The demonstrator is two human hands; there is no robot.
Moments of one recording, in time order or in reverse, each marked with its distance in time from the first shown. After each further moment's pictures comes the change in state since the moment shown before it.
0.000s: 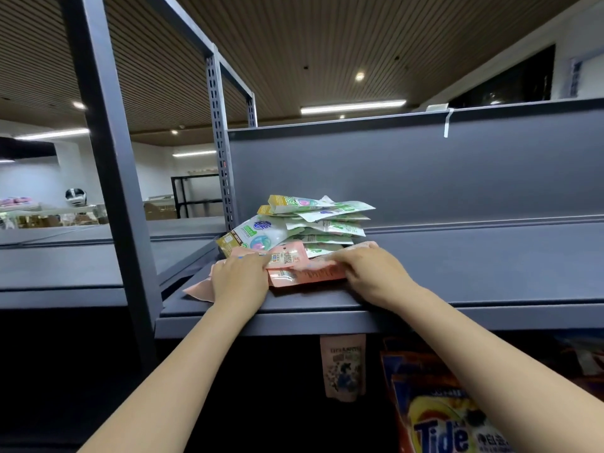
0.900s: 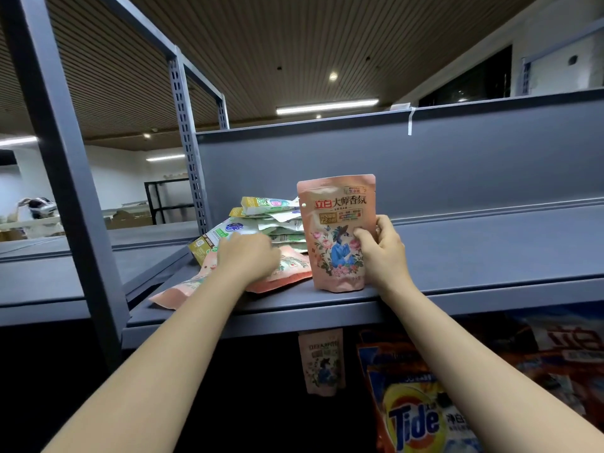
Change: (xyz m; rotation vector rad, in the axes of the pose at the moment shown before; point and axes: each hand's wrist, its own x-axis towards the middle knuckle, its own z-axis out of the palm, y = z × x) left_hand 0.024 0.056 -0.034 -0.015 -0.185 0.093; right_hand -0.025 0.021 -0.020 1.033 0.559 0.450
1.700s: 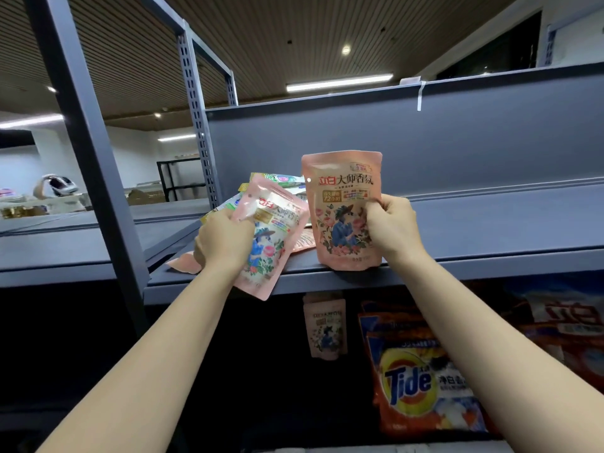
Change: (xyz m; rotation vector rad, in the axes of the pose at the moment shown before) left_hand -0.055 -0.016 -0.006 -0.664 0.404 -0.423; right_hand -0.023 -0.038 -0.016 -0.141 -0.057 0.040
